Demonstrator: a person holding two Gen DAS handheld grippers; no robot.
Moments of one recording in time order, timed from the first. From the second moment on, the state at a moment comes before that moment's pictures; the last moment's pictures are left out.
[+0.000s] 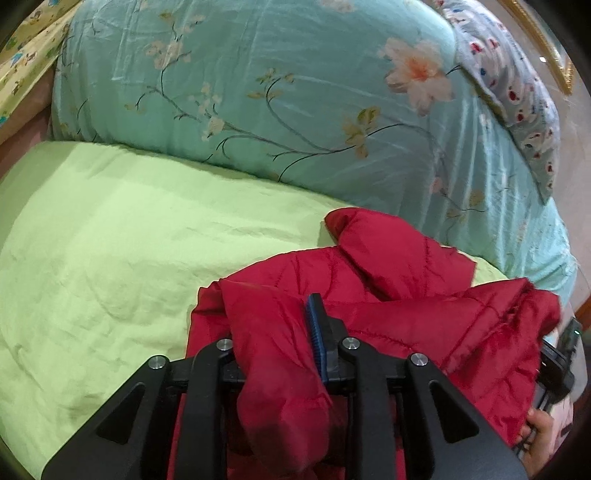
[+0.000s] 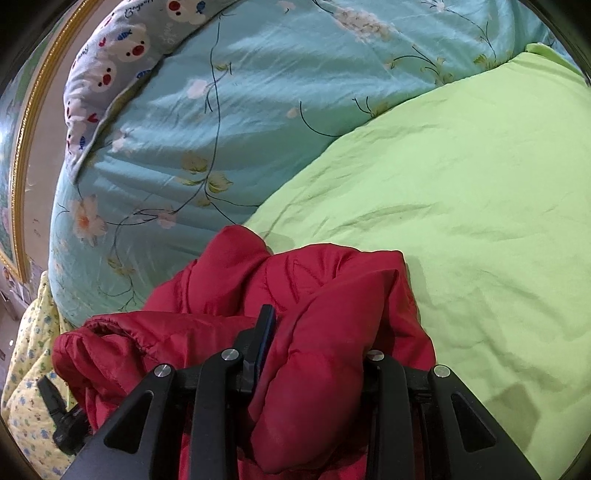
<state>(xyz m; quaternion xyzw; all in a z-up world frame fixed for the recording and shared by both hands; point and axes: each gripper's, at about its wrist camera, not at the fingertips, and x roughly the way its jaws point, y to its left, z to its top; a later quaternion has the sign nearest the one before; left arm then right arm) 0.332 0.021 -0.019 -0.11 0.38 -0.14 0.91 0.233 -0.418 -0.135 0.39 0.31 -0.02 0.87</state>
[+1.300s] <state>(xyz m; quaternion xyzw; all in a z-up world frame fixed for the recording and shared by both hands) 0.303 -0.076 -0.039 0.02 0.38 -0.15 0.91 0.197 -0.330 -0.060 0.18 0.33 0.06 0.92</state>
